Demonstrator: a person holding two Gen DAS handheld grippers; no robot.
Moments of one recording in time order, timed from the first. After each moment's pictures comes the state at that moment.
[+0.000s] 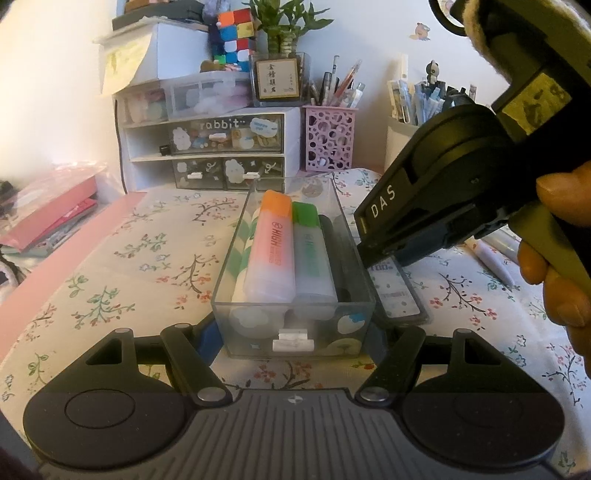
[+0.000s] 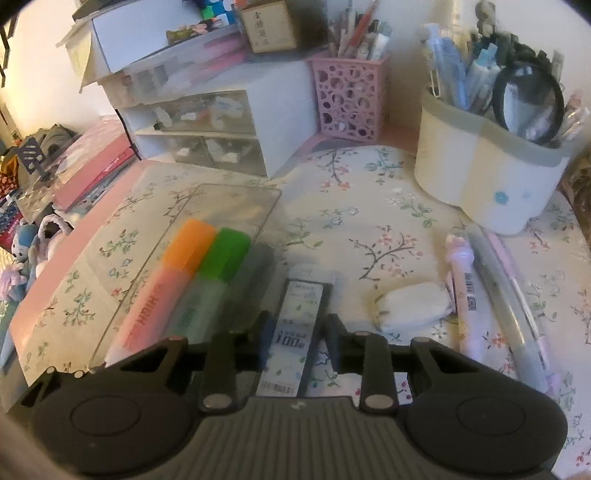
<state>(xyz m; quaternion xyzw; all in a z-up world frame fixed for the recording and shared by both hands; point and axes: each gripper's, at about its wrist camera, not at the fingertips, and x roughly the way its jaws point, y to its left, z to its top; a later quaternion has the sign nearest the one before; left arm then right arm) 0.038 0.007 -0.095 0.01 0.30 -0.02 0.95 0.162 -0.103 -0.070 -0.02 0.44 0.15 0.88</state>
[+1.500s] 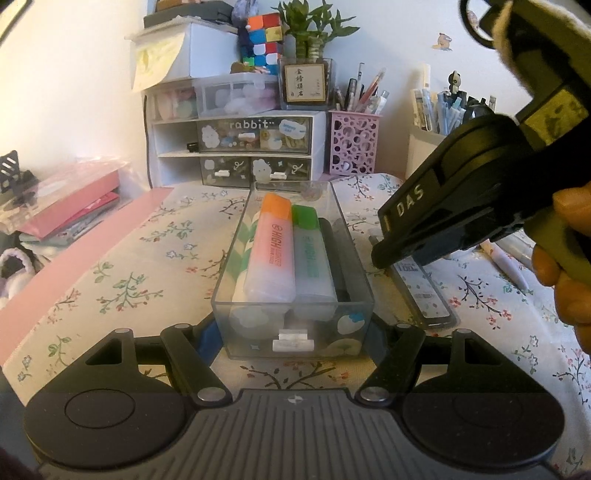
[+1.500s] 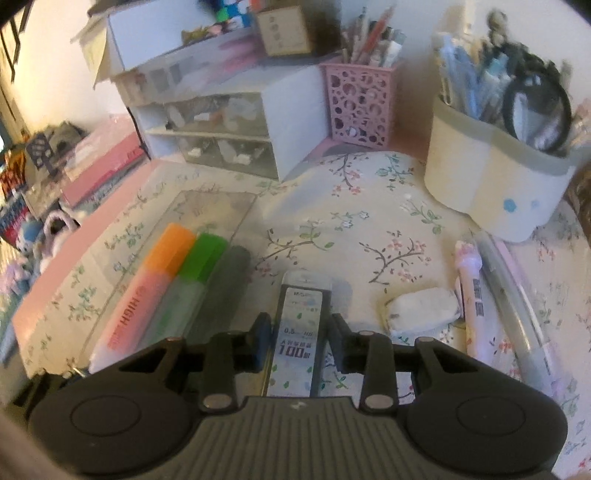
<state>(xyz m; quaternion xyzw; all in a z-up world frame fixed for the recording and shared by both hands) 0.029 0.017 -0.095 0.00 0.29 0.02 0.96 0.160 -0.102 -0.067 -0.02 0.43 0.16 0.89</state>
